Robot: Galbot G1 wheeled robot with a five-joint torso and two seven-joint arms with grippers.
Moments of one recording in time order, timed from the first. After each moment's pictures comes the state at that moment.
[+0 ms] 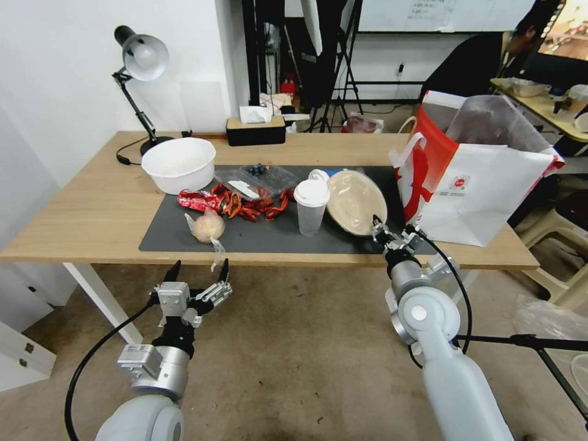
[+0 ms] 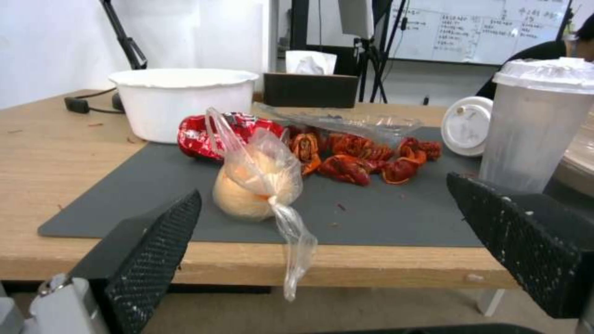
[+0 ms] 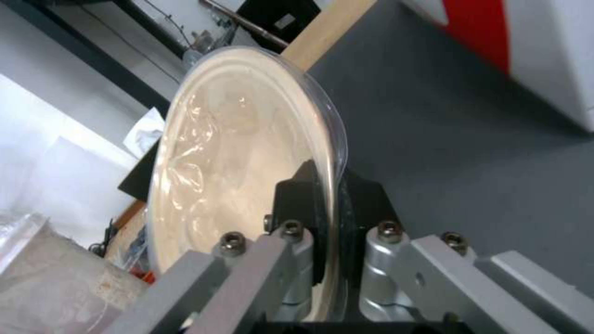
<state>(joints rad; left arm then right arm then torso) 1.70 -1.61 -0.59 -2.27 -0.13 0.09 0.12 -1.15 1.39 0.44 1.93 0.98 -0.21 0.39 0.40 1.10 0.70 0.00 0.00</state>
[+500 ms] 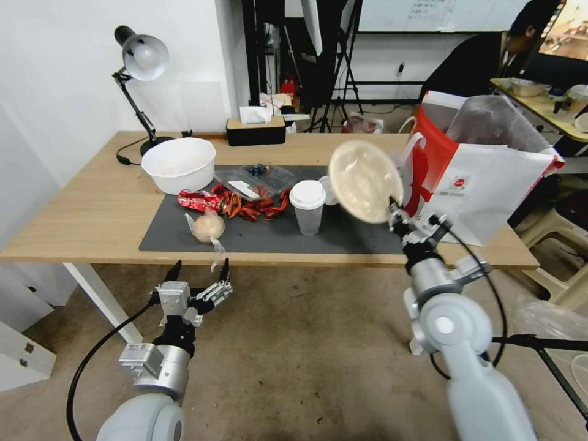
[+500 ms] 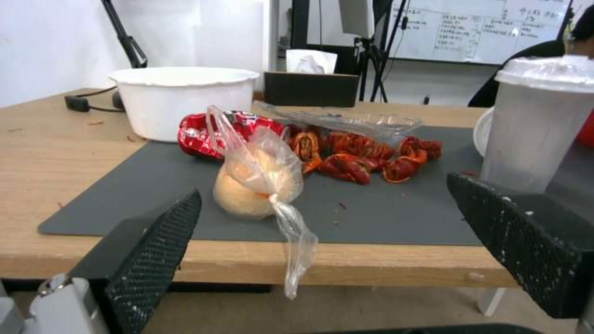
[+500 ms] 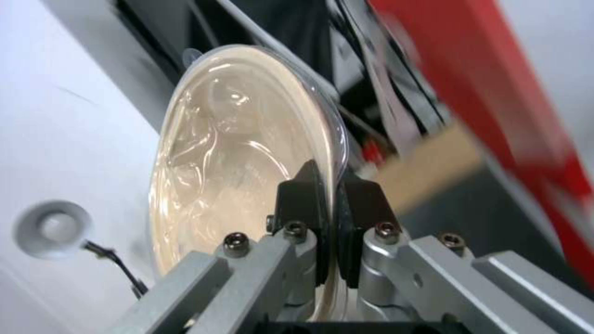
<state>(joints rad) 1.70 -1.61 -0.59 -2.26 -0.13 0.09 0.12 -1.20 1.31 0.53 2.16 0.92 -0.14 0.18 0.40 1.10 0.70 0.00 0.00</state>
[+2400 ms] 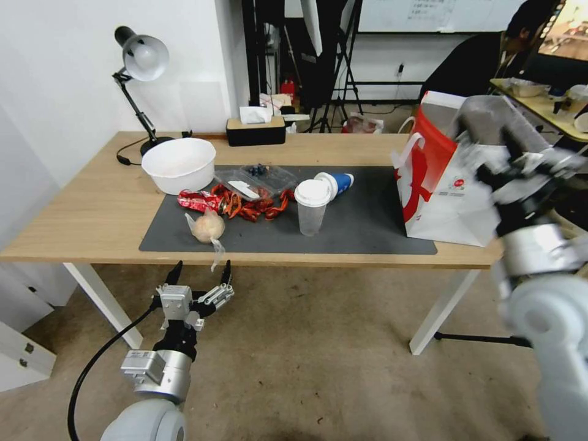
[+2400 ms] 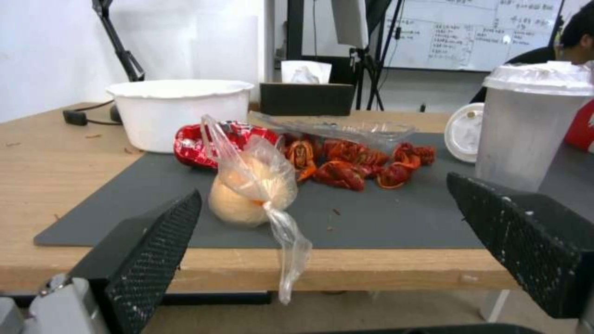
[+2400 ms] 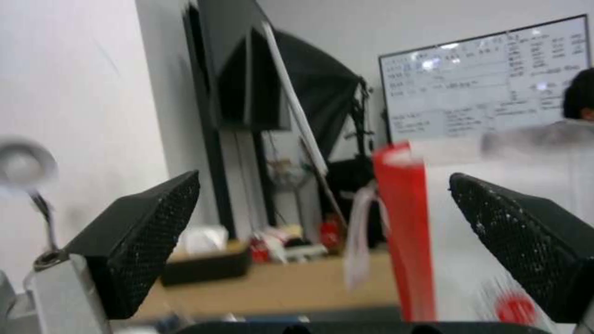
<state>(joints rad) 1.71 -1.61 -0.58 -2.25 -0.11 0.02 0.13 -1.32 1.14 0.65 2.25 0.61 -0.06 0.08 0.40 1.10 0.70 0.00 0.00</state>
